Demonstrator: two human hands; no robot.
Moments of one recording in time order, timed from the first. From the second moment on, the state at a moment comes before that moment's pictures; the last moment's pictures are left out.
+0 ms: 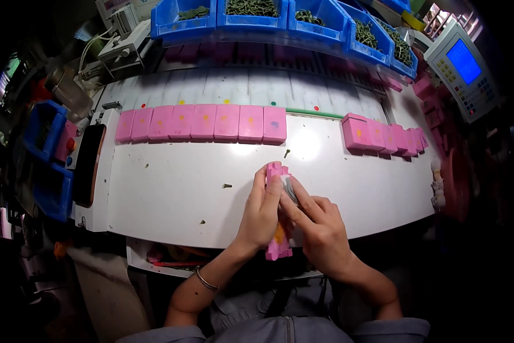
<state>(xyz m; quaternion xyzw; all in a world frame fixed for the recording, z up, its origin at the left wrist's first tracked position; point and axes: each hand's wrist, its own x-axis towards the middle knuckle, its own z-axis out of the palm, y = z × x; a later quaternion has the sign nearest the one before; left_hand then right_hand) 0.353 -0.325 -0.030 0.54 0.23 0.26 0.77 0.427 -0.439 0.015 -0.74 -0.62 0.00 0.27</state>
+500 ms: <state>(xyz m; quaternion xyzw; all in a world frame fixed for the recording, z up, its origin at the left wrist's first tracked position) 0.341 -0.321 -0.013 0.61 0.26 0.30 0.69 0.415 -0.454 0.024 -0.73 -0.61 0.11 0.30</state>
